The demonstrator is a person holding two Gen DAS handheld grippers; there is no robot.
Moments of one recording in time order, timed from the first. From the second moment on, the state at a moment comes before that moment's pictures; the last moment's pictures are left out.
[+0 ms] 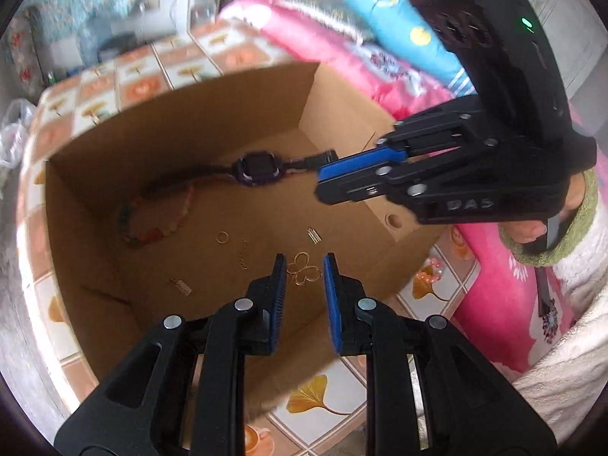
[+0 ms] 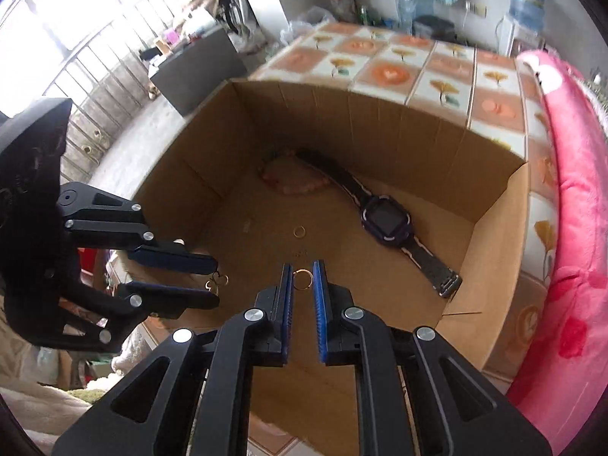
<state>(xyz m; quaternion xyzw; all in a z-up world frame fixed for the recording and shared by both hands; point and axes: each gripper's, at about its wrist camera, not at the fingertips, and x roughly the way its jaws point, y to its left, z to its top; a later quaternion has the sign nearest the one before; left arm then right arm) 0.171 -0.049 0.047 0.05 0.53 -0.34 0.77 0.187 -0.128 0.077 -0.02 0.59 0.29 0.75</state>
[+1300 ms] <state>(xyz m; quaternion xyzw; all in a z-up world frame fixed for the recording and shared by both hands) 0.117 0.006 0.120 -0.04 0.40 -0.29 0.87 0.162 -0.212 0.158 0.11 0.51 0.28 0.81</state>
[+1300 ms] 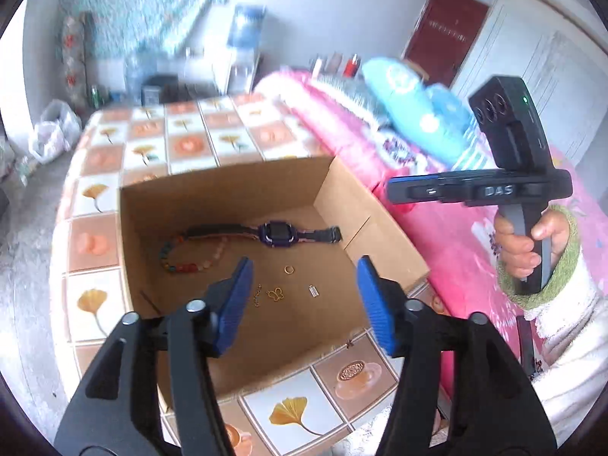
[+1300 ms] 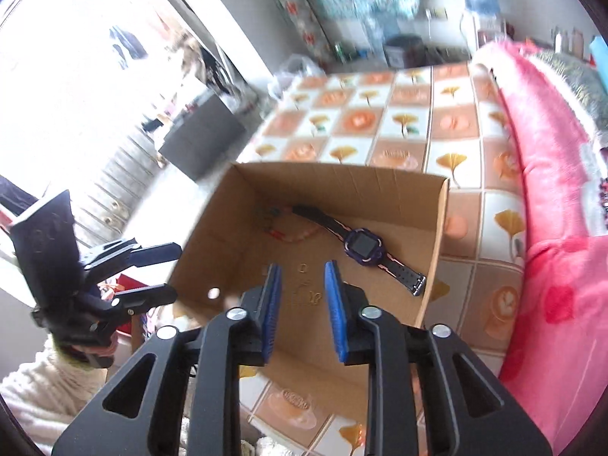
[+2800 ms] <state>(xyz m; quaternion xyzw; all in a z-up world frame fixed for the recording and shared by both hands) 0.041 0.032 -0.043 -0.01 0.49 -0.05 0.87 0.045 -0.138 -0.005 0.00 0.51 0.14 0.85</state>
